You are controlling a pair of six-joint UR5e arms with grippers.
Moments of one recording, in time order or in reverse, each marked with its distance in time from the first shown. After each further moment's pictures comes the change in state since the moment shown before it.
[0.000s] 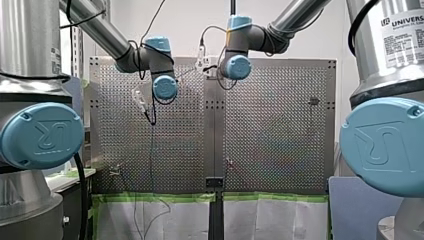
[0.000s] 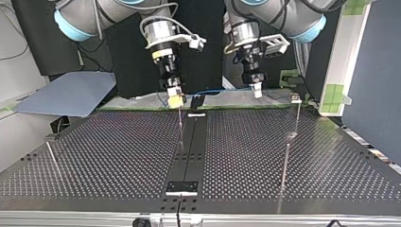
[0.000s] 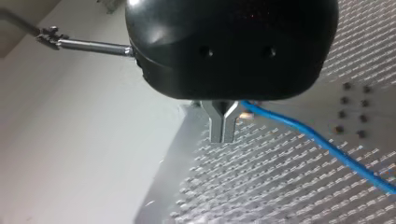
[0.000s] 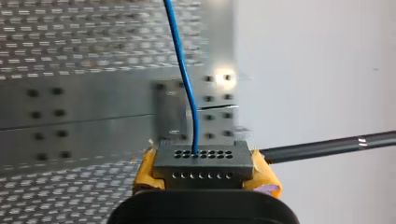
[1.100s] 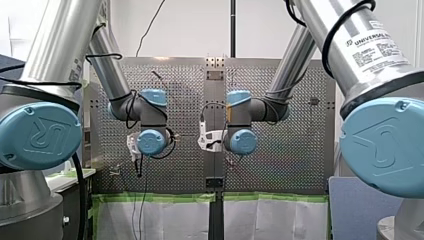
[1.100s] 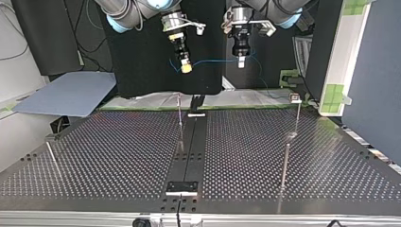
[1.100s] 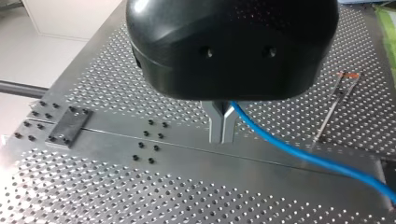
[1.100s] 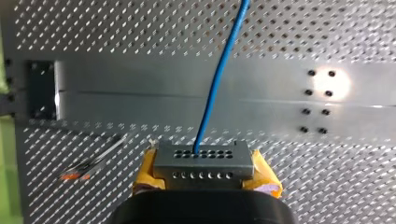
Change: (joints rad) left arm -0.042 -0.301 -0.279 0.301 0.149 0.048; right arm 0.016 0.315 0.306 -0.315 0.019 0.004
